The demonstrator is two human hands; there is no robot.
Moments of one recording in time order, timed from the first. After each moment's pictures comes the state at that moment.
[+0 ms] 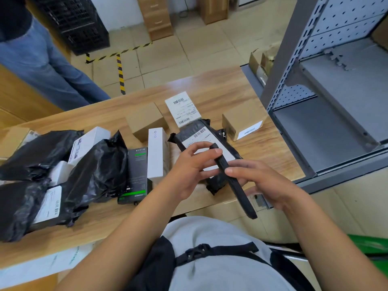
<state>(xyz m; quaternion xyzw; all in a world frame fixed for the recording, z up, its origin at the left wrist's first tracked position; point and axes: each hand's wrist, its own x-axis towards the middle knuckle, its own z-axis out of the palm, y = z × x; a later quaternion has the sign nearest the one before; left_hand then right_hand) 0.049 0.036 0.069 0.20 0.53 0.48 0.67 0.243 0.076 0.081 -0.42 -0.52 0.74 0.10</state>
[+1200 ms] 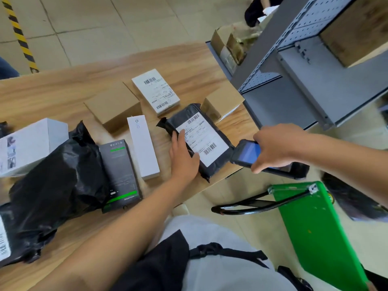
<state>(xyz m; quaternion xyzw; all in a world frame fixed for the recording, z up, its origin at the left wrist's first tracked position) 0.003 0.054 -0.040 0.46 0.70 0.32 0.45 0.182 0.108 0.146 -0.54 -0.74 0.08 -0.38</state>
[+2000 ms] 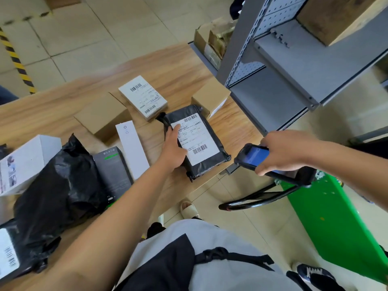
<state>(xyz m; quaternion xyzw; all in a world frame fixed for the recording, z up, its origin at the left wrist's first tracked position) -0.011 0.084 -0.042 0.50 0.65 0.23 0.53 0.243 0.066 0.143 -0.62 -0.71 0.14 -0.30</state>
